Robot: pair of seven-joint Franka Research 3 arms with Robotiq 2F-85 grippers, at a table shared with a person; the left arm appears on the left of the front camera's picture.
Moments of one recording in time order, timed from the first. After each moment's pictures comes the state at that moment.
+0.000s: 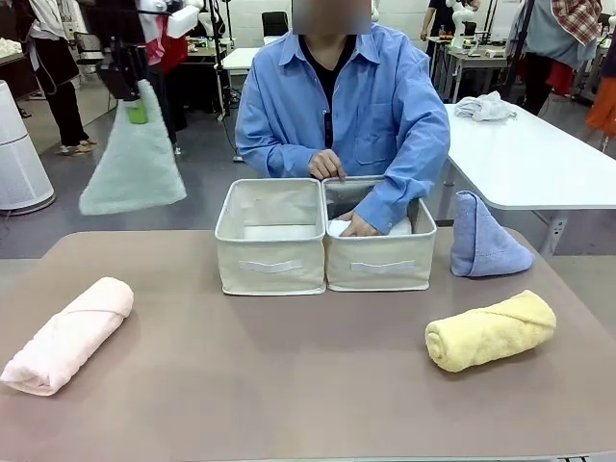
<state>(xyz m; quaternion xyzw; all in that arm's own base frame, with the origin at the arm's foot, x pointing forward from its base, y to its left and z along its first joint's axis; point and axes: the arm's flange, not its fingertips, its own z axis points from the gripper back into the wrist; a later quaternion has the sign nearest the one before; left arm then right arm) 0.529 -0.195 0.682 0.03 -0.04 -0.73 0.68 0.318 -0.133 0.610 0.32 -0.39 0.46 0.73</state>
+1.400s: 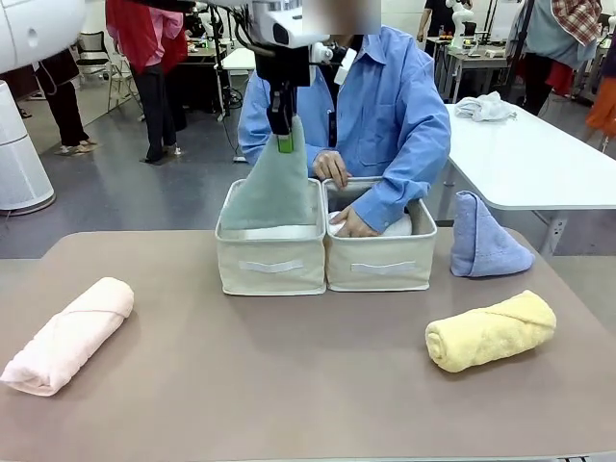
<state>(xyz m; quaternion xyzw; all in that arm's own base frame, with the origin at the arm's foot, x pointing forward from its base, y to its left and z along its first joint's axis) 0.555 -0.407 0.608 0.04 -0.05 -0.76 0.64 0.318 -0.133 0.611 0.32 -0.39 0.46 0.73</state>
